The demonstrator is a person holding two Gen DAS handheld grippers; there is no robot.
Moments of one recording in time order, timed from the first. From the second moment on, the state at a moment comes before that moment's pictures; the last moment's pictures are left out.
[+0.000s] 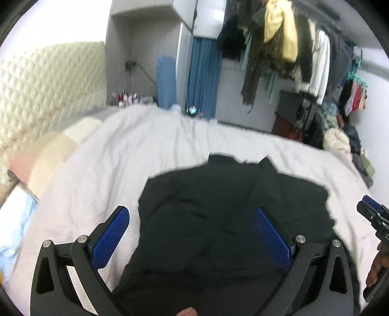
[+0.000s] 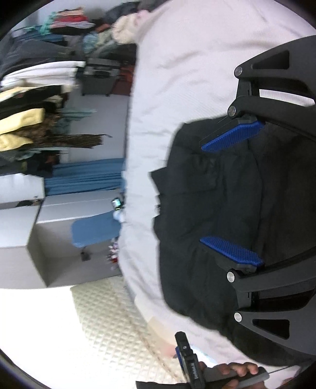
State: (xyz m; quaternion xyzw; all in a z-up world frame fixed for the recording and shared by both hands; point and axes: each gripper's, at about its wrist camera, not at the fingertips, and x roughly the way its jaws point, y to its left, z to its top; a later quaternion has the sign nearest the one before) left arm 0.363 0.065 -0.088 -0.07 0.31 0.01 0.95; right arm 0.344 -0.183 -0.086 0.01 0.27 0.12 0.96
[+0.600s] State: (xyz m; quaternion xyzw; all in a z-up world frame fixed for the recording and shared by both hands) left arm 0.151 0.033 0.062 -0.07 0.23 -0.01 0.97; right arm 0.160 -0.167 0.066 0.00 0.16 0.13 0.98
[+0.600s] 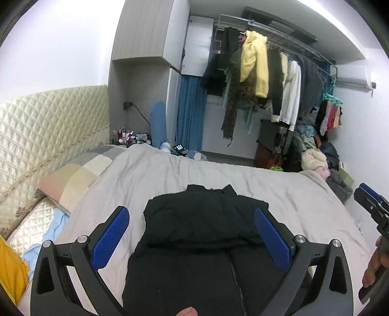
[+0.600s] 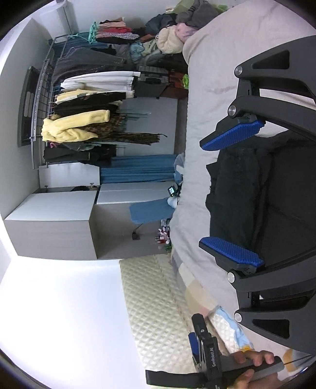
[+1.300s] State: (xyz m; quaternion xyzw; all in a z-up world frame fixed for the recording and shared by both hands) left arm 0.097 0.078 -0.072 -0.11 0.44 -0.08 0.88; right arm 0.113 -0.257 -0.060 0.07 0.39 0.16 0.91
